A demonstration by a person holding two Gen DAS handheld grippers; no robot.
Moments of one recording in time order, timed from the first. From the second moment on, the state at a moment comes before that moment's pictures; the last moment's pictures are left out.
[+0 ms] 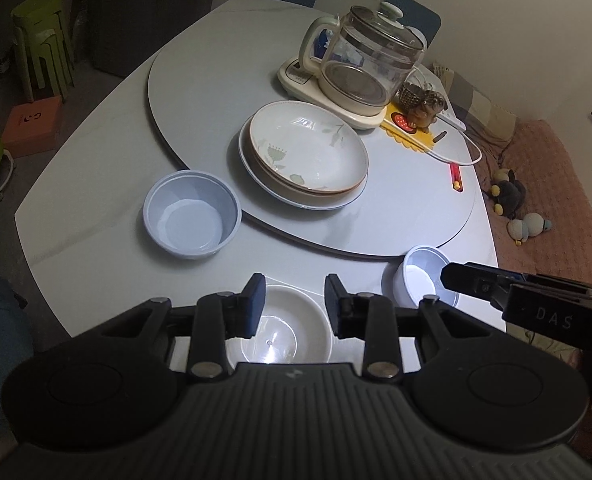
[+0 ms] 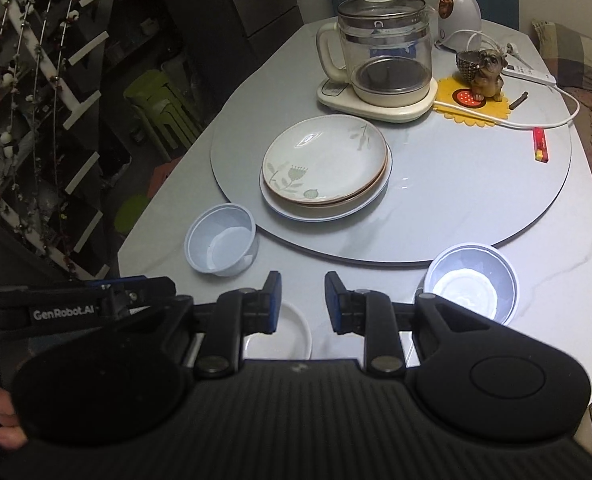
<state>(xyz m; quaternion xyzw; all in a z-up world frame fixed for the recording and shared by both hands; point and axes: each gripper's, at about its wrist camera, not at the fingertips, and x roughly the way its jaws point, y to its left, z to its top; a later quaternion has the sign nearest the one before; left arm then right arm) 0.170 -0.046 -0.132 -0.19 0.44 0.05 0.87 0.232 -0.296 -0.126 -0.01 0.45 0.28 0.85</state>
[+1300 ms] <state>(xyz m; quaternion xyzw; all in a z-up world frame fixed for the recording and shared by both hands) 0.302 -0.171 -0.190 -0.16 0.51 -0.01 0.85 0.306 -0.454 -0.174 0.02 0.45 0.17 0.87</state>
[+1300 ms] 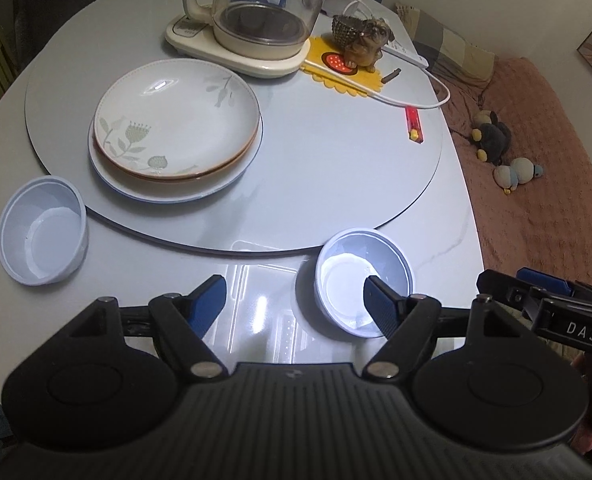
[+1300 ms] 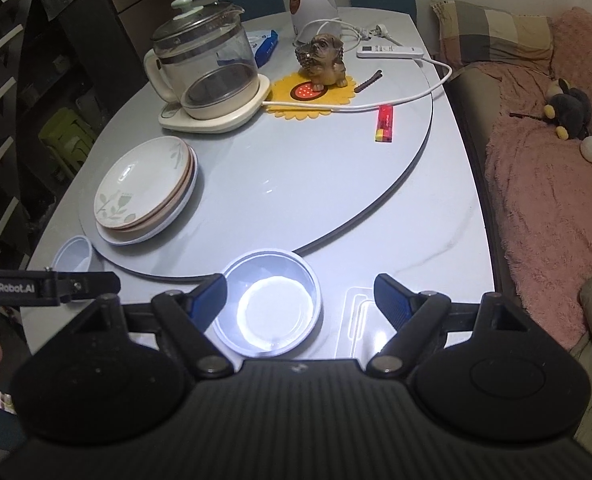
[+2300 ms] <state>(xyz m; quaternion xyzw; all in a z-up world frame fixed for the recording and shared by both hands) 0.352 -0.190 -0.299 -0.24 0.55 -0.05 0.80 0.364 -0.434 -0.272 0.05 0.51 0.17 0.84</state>
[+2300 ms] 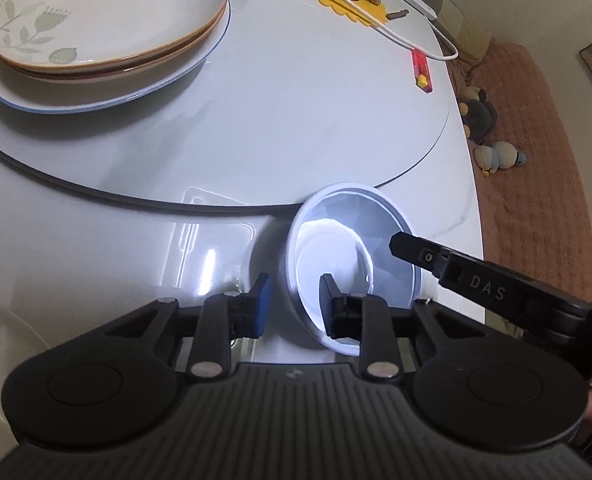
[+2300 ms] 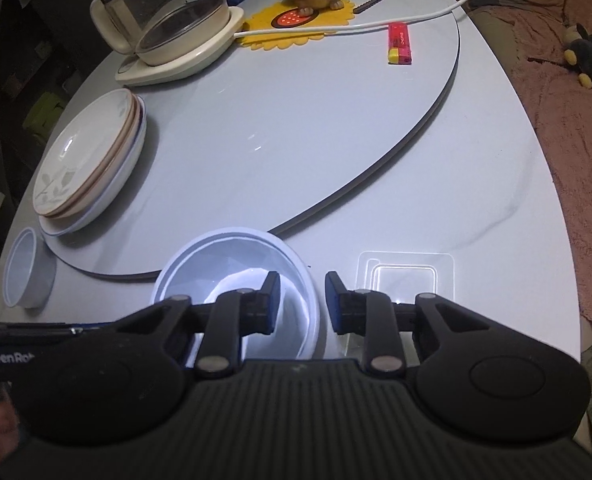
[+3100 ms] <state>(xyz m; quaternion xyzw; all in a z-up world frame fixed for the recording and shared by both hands) 0.334 -0.180 -0.237 -0.26 0.52 -0.04 0.81 0.348 -0.427 -0.222 0.08 0.50 0.18 0.85</state>
